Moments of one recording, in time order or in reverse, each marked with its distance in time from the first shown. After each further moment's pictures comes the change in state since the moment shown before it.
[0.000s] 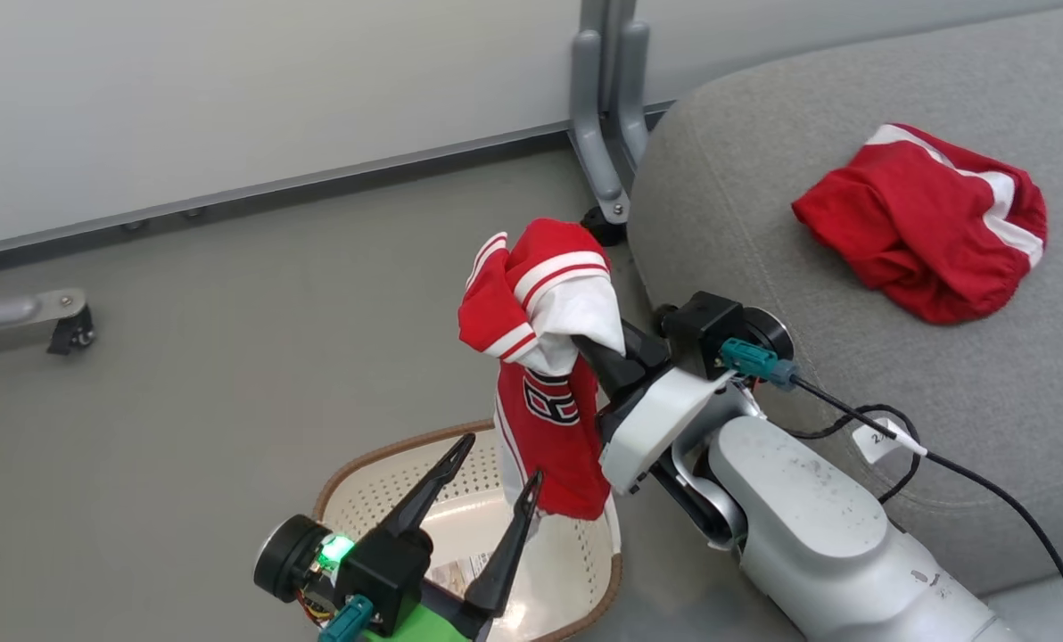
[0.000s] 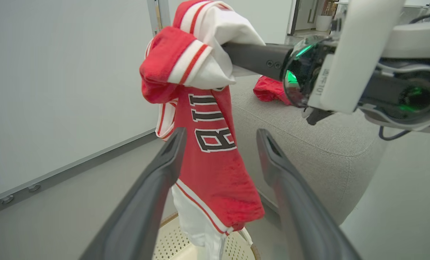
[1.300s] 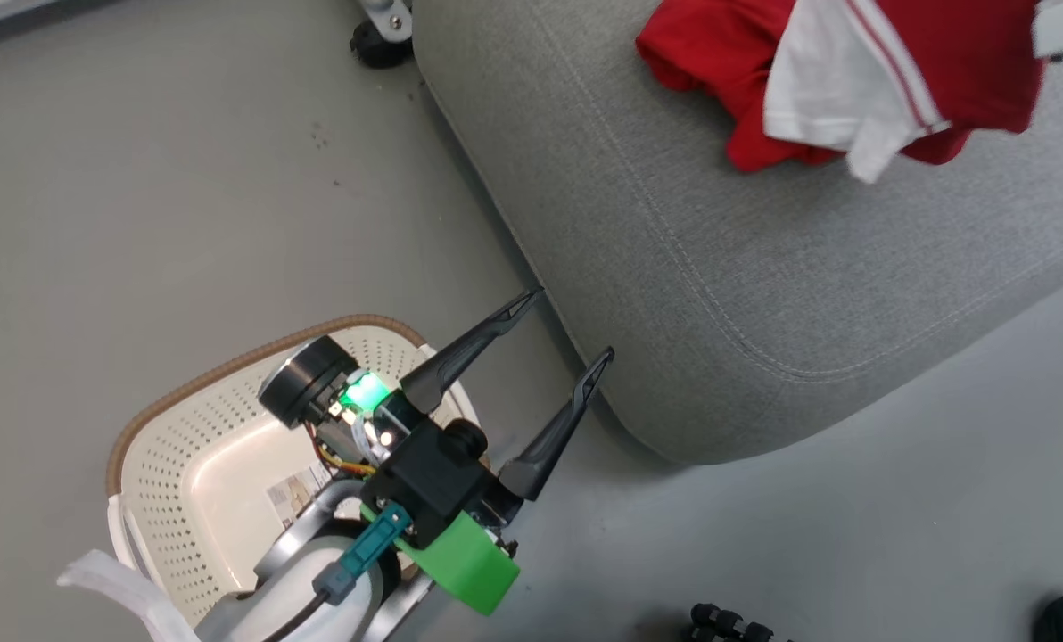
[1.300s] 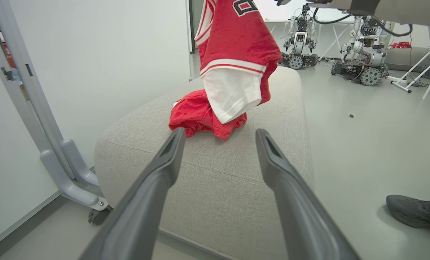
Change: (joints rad) left arm -0.309 0.076 -0.107 -0.149 0.065 -0.059 0.086; right arm -0.358 -0.258 -0.651 -0.052 -0.053 0.000 -0.002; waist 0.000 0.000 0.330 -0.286
